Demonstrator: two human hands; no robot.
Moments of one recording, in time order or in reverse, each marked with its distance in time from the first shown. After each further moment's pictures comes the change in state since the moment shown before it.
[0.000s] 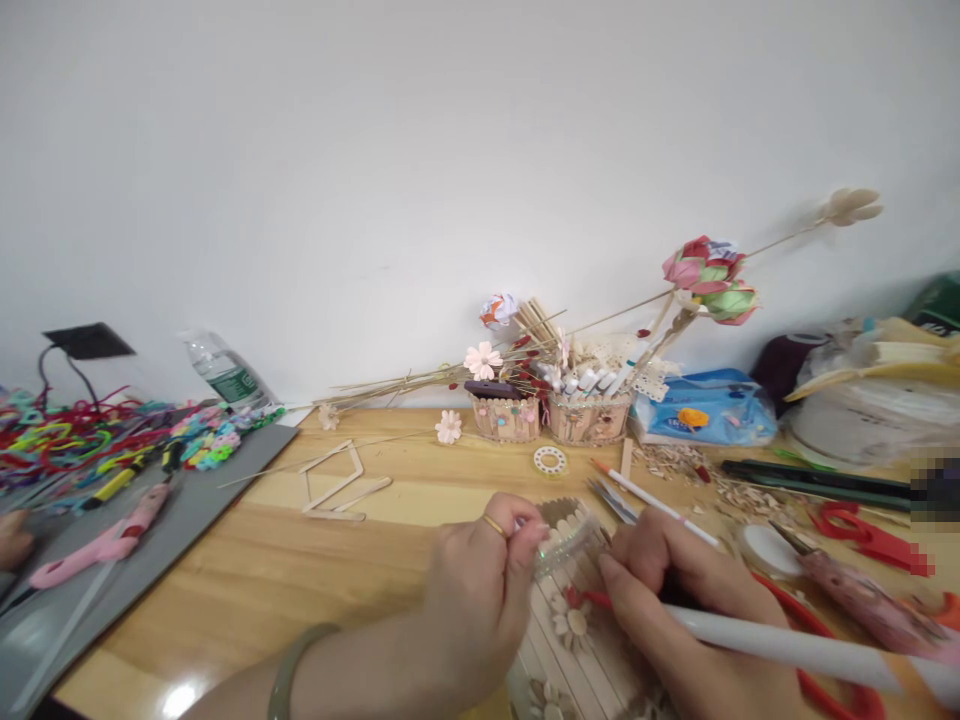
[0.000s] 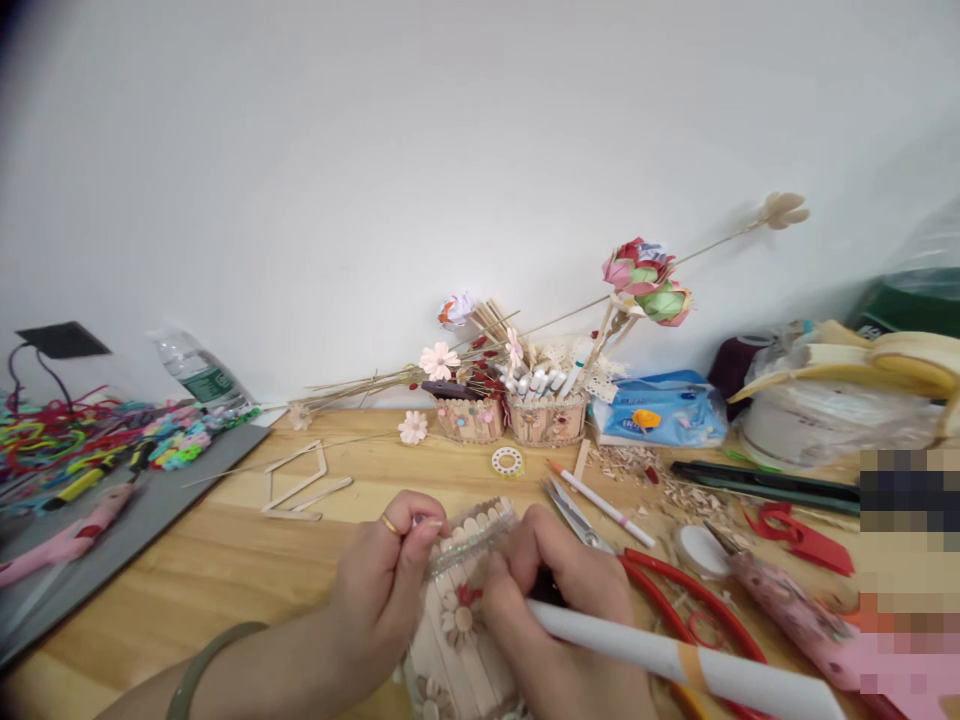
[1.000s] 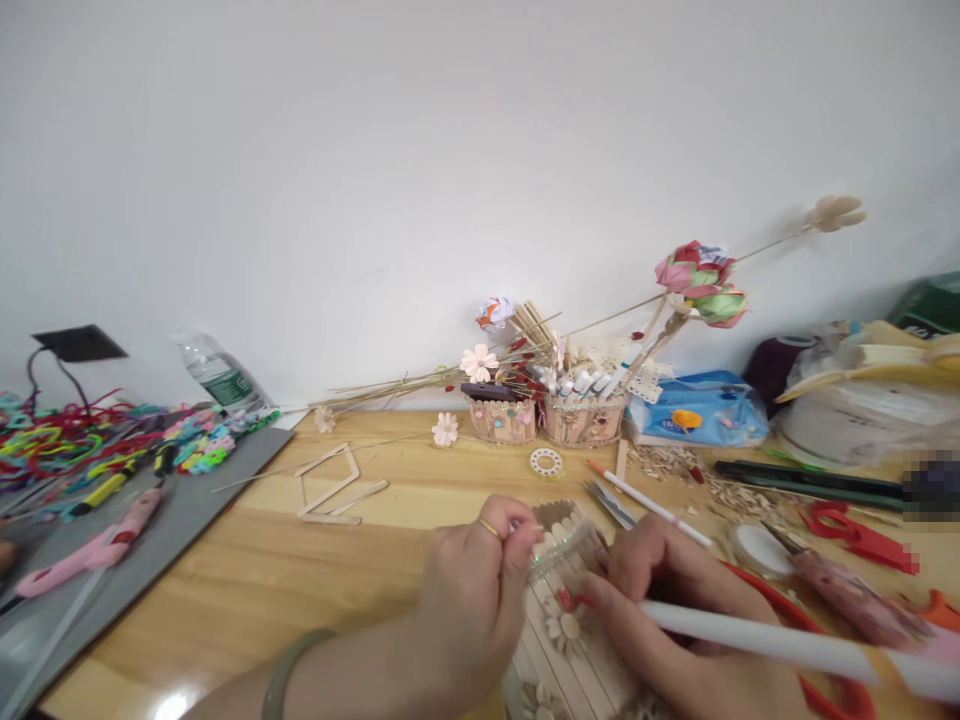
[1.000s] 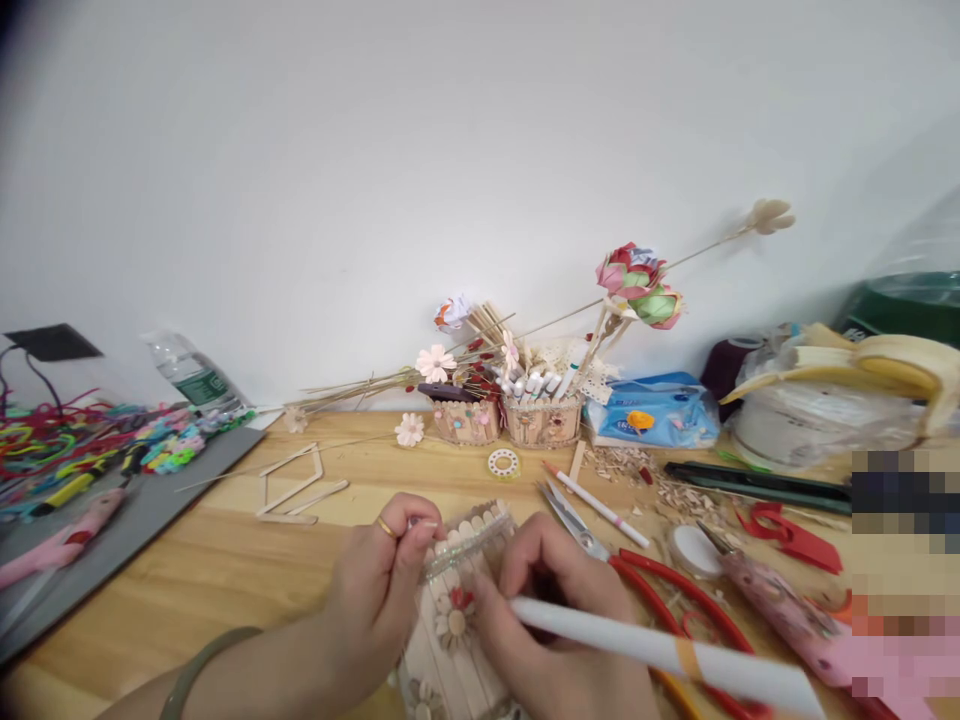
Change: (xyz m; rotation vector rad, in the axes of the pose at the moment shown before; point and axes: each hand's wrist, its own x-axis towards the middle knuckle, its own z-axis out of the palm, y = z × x) left_hand -0.001 -0.001 0.000 -0.003 -0.013 -0.004; right_hand -0.003 0.002 -0.004 0.127 -0.002 0.130
